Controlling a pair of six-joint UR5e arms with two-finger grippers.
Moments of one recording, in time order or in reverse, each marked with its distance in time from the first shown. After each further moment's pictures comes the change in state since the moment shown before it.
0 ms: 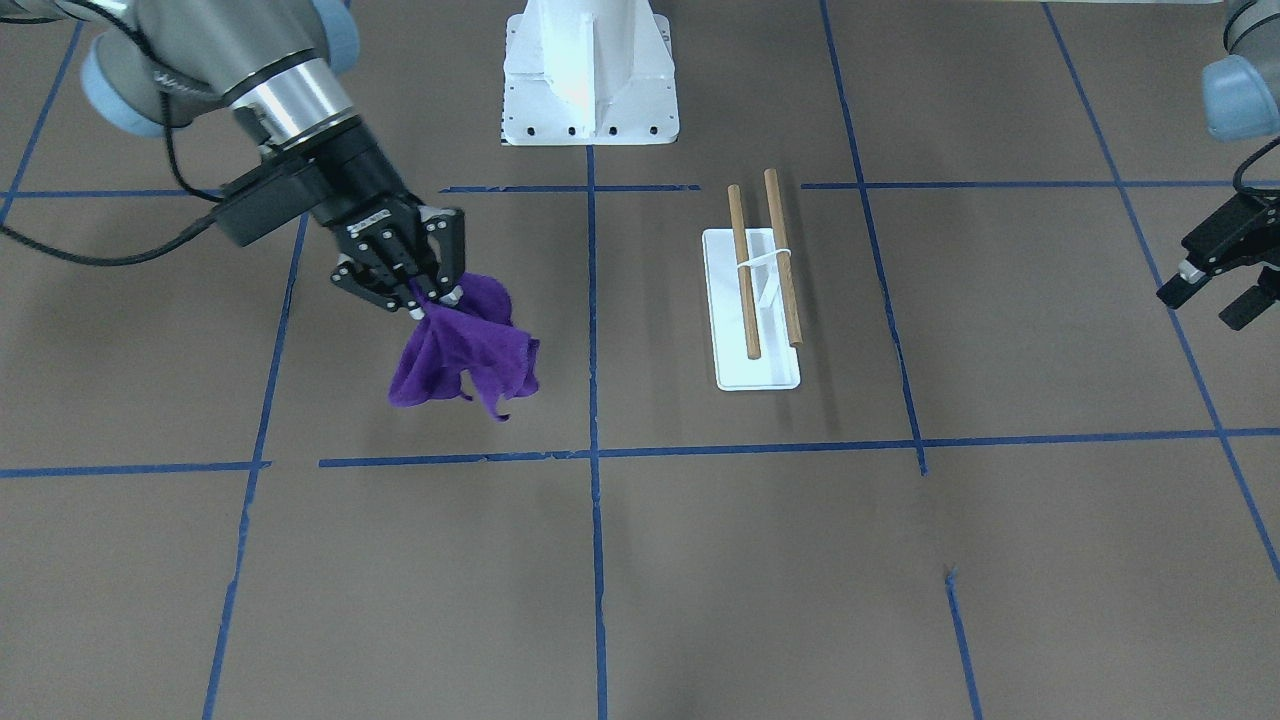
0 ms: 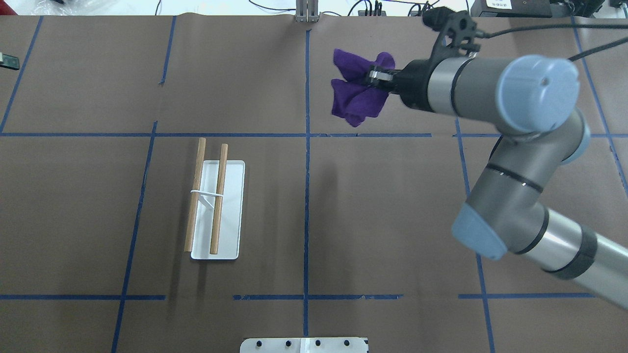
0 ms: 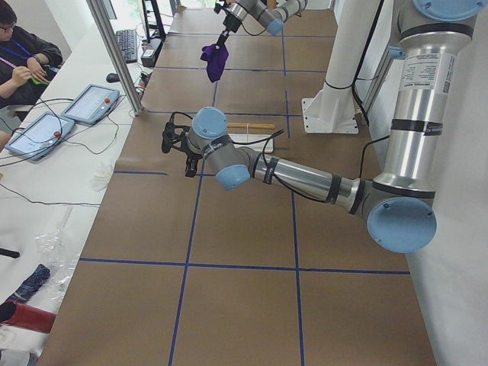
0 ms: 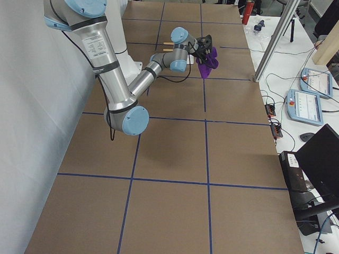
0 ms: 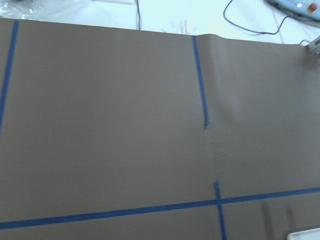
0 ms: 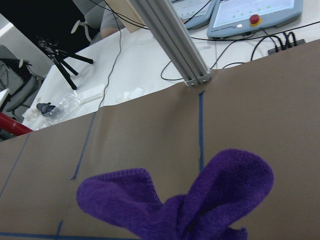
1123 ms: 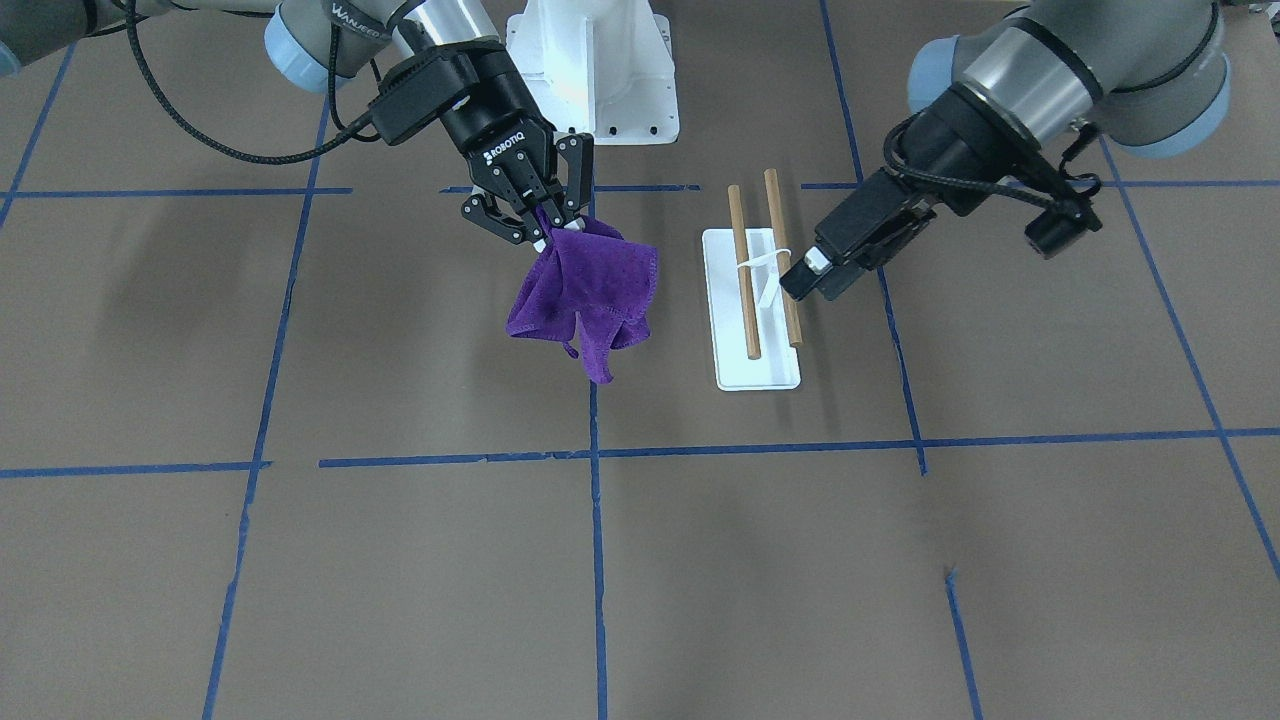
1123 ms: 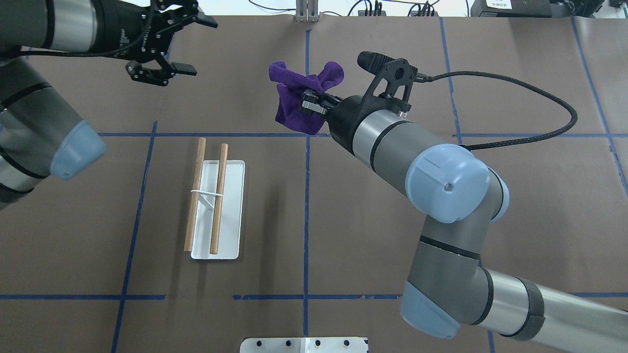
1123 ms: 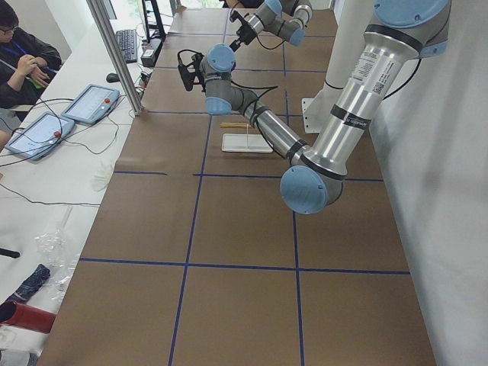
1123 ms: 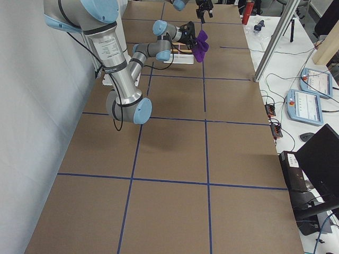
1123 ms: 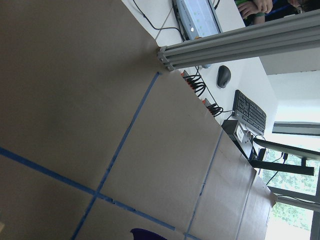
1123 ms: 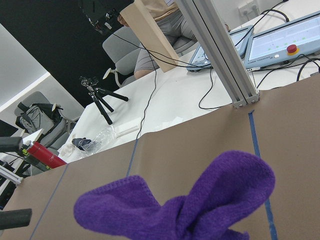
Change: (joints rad) left arm 0.388 -0.398 -0.055 0.010 0.319 -1.003; right arm -0.183 0.086 0.009 -0.006 -0.348 0.003
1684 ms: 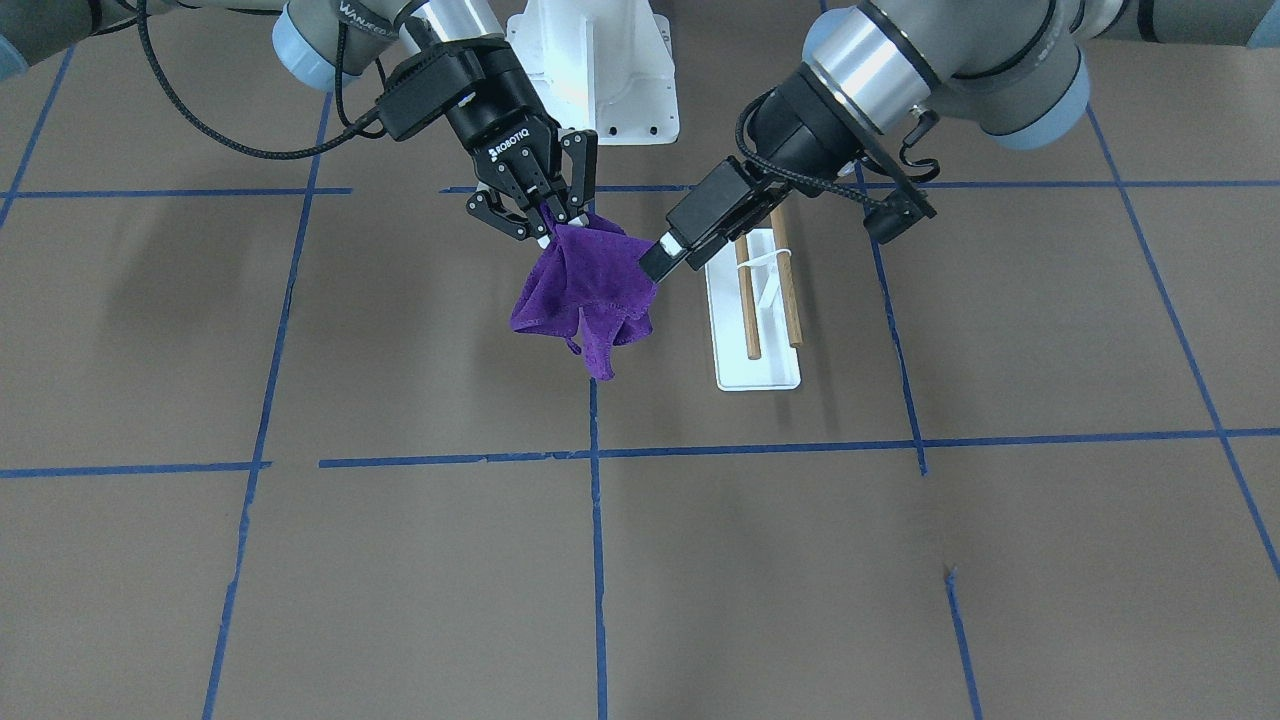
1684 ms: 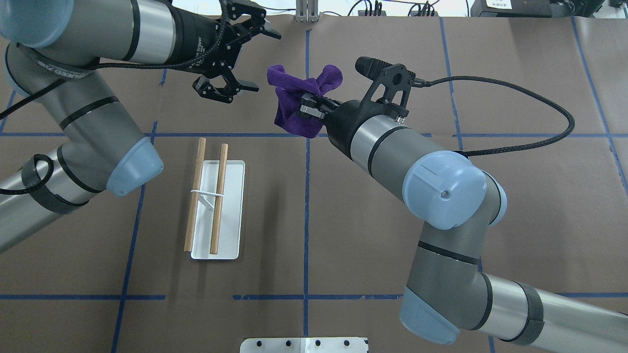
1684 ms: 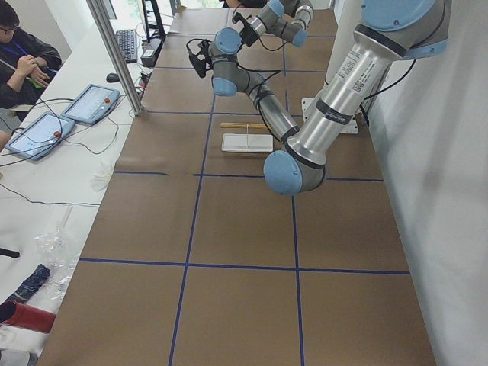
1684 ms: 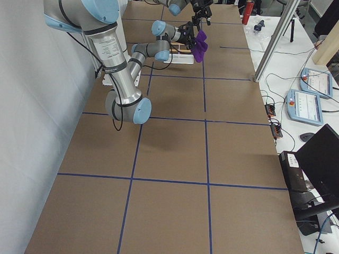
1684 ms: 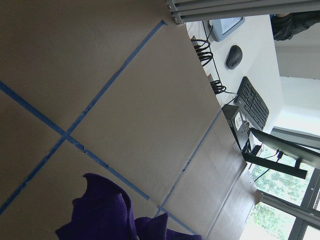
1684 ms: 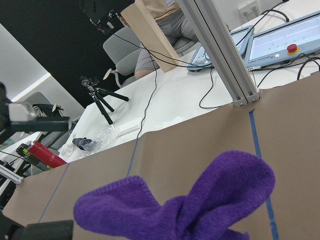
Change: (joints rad) left arm 0.112 -0.135 0.039 0.084 0.057 -0.130; right arm -0.011 -0.001 0.002 0.001 -0.013 0.000
